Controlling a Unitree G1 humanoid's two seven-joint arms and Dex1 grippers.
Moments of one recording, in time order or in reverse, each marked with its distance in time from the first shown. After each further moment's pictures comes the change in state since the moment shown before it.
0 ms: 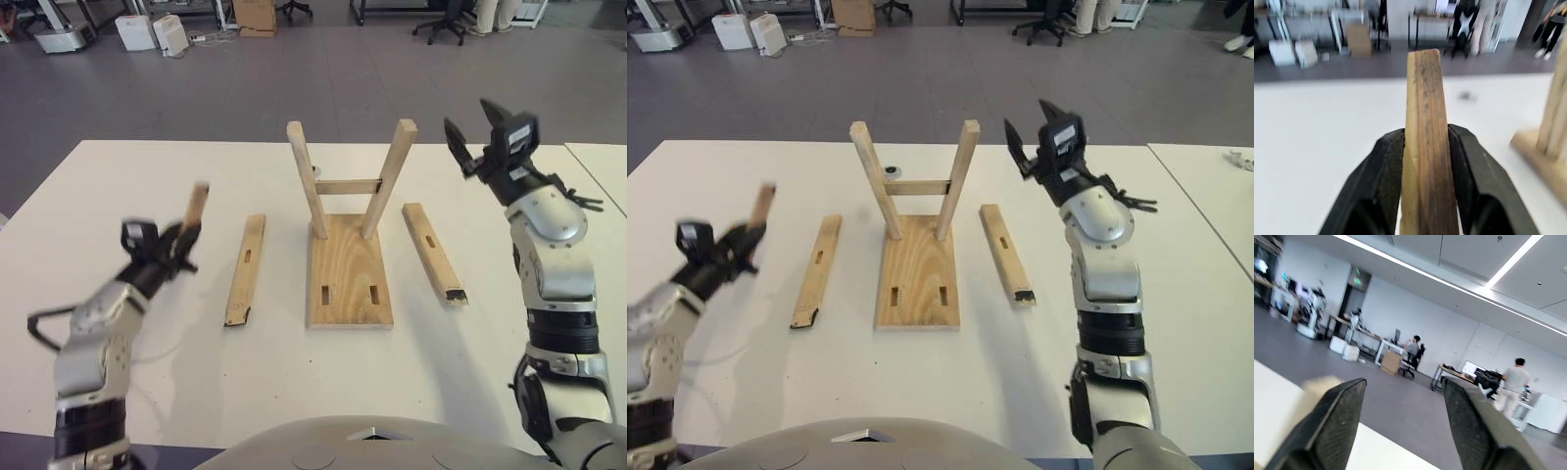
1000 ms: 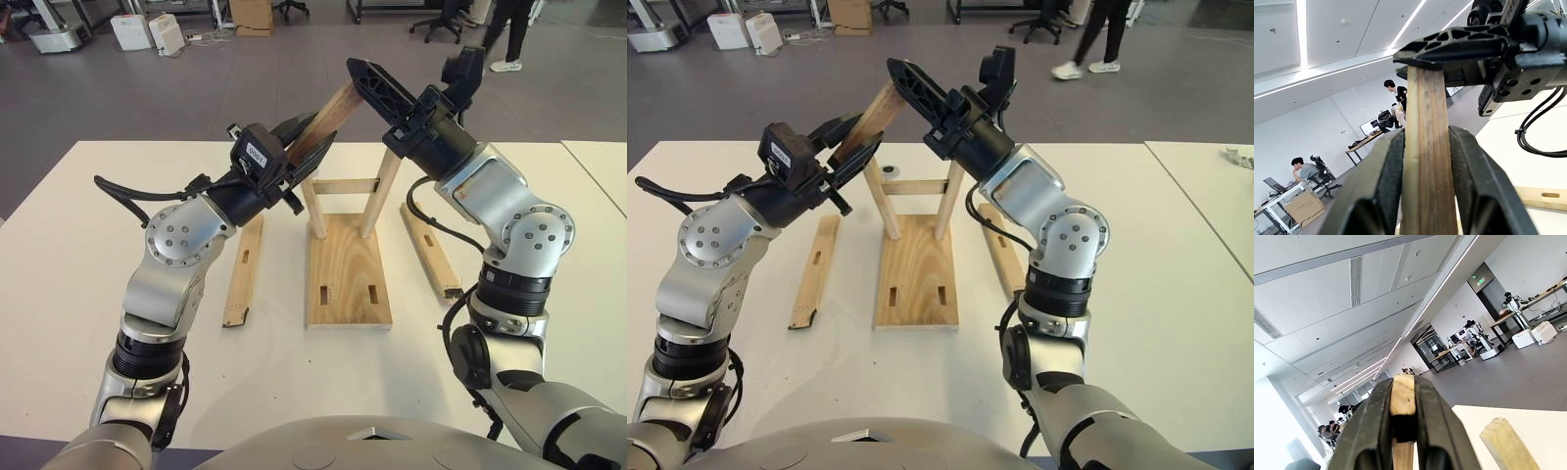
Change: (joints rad) left arm -0.319 -0.018 -0.427 -0.183 0.286 -0.081 -0.065; right arm -0.231 0.229 -0.092 0.000 1.056 0.601 -0.350
